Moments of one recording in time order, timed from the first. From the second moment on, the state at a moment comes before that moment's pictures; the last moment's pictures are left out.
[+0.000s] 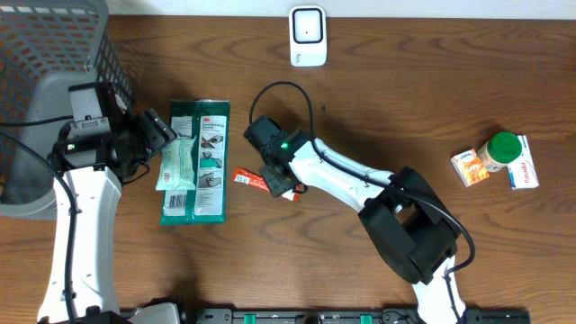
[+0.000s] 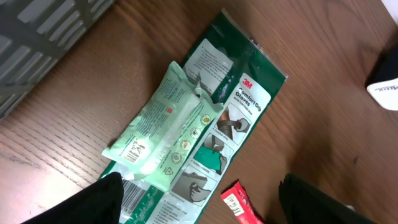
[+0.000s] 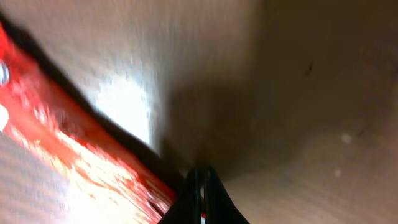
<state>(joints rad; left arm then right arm) 0.19 1.37 1.15 -0.83 0.15 -0.54 0.79 2.12 1.49 -0.77 0.05 0.28</state>
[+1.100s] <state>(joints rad) 0.19 1.37 1.15 -0.83 0.15 -0.55 0.82 2.07 1.48 -0.87 -0.03 0.26</state>
